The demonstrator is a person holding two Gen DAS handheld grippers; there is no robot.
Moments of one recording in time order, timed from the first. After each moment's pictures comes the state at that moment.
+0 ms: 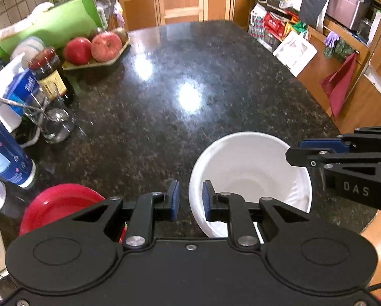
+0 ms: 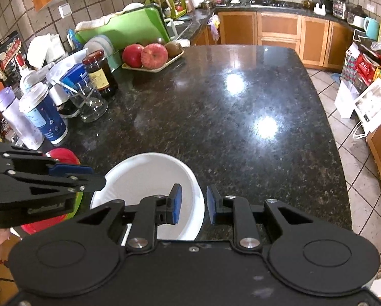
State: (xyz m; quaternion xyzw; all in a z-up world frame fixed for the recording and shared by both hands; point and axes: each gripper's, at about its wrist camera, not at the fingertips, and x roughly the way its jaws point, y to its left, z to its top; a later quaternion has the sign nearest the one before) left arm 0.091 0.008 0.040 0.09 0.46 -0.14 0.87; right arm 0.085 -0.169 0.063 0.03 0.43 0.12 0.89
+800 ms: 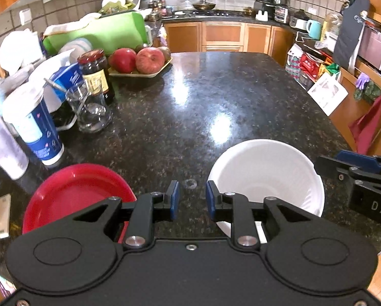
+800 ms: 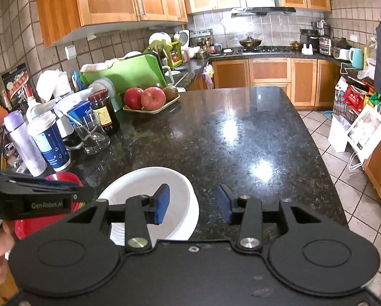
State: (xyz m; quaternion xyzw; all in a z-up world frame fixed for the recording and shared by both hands) left arm 0.057 0.017 0.028 0.04 0.39 -0.05 0.92; right arm 0.031 -0.182 0.049 0.06 0.30 0.11 0.94
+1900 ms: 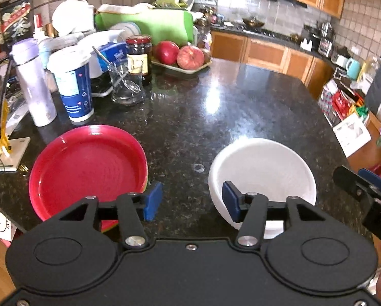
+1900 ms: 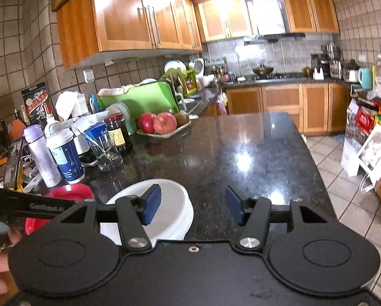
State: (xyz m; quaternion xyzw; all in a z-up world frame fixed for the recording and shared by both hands) left arm 0.019 0.015 0.029 -0.06 0.37 0.05 0.93; right arm 0.006 -0.201 0.047 0.06 0.23 0.15 0.96
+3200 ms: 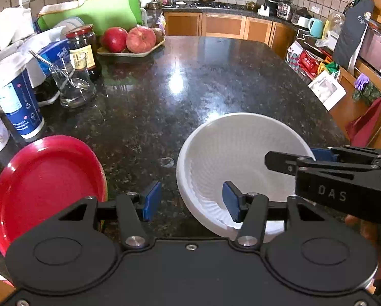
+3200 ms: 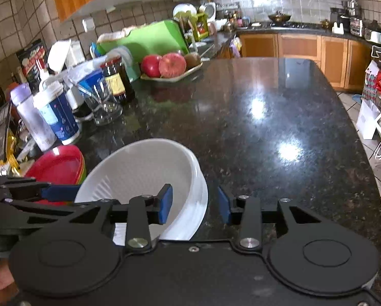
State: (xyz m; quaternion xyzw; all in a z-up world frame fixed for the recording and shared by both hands) left arm 0.054 -0.004 -0.001 0.01 0.41 -0.05 0.91; right arm 0.076 -0.174 0.007 0.04 0.37 0.18 0.91
